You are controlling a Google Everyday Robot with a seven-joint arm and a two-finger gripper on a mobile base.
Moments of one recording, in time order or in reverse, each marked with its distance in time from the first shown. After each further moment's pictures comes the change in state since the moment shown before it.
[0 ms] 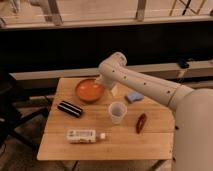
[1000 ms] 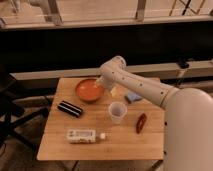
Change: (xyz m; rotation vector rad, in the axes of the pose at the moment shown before) arm 0.009 -0.005 0.044 0.016 -0.039 -0.017
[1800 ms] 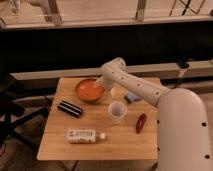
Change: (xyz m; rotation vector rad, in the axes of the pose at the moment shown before) arm 0.007 -0.005 0.029 0.008 -0.033 -0.009
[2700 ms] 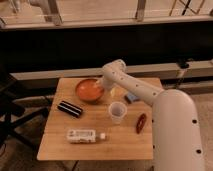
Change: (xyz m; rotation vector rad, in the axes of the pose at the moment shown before) arm 0.007 0.001 0.023 0.004 -0.036 0.007
